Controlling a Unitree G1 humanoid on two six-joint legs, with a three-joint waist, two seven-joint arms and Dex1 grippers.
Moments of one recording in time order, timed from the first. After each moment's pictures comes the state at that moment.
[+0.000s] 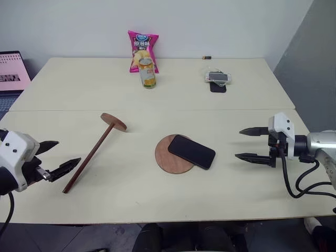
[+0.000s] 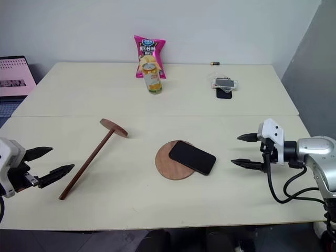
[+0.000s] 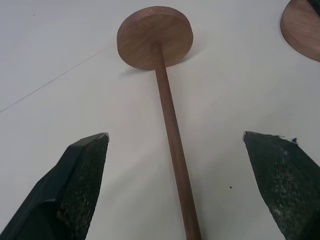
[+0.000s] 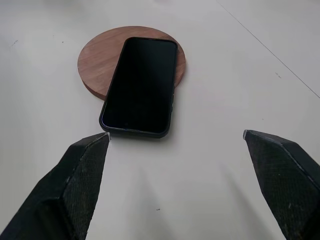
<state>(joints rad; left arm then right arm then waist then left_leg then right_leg) 0.26 0.92 0.71 -0.26 -0.44 0.49 -0.99 -0.32 -0.93 -0.05 -0.13 0.44 0.43 1.20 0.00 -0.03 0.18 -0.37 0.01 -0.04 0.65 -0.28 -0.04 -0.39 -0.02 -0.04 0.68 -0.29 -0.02</state>
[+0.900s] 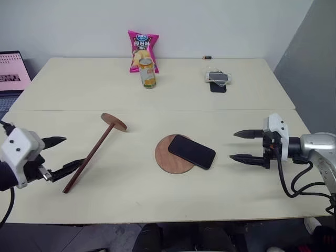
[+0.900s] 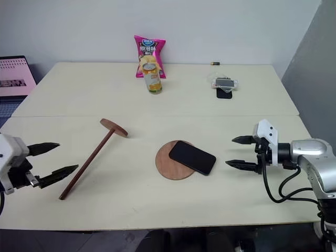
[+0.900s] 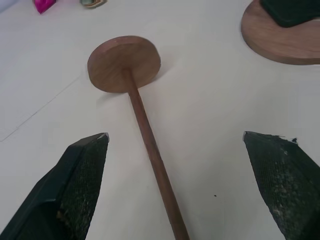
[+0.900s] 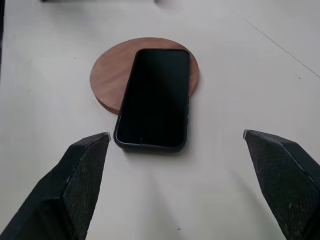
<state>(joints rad) 0.25 0.97 0.67 -0.33 -0.44 0.42 -1.08 -0.34 -0.89 -0.03 -0.19 0.49 0.53 1.18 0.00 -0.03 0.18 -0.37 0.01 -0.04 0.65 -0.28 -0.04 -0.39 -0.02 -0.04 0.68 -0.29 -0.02</state>
